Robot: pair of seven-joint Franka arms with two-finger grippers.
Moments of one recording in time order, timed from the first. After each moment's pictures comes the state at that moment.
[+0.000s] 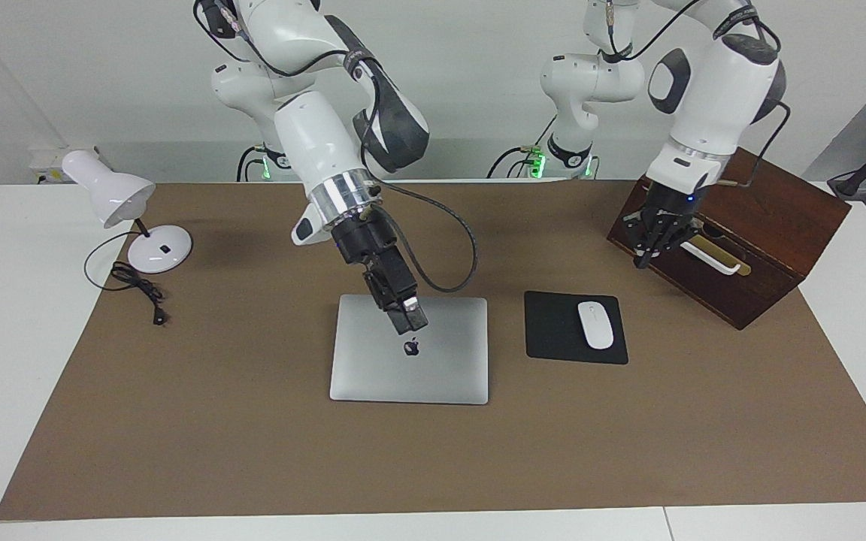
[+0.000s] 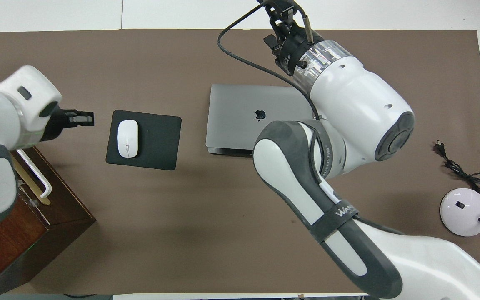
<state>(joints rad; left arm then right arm) -0.21 -0.13 0.02 -2.08 -0.10 2.26 0.00 0.49 0.36 -0.01 -1.64 0.58 3.11 1.02</state>
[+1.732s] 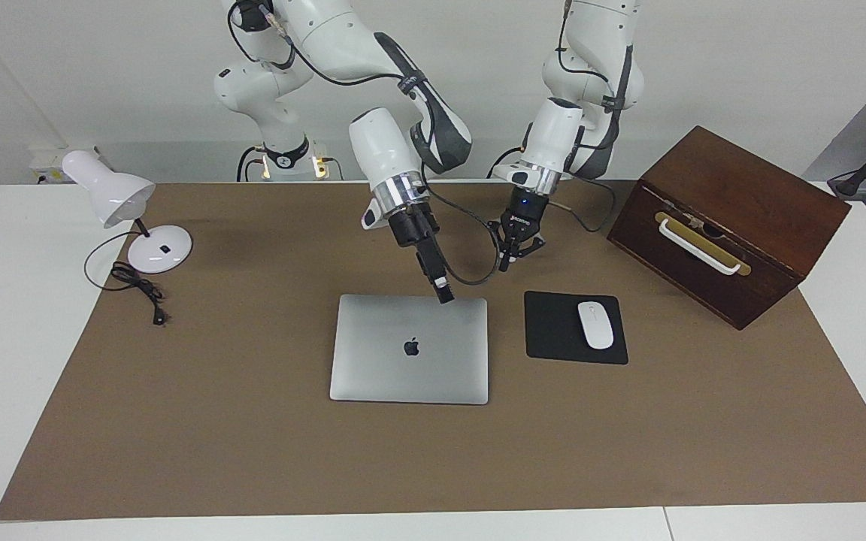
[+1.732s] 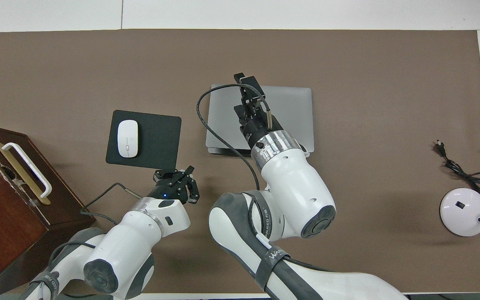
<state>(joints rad) -0.62 -0.06 0.02 -2.72 -0.10 3.38 0.14 0.72 0.33 -0.01 -1.98 0.84 3.49 1.15</state>
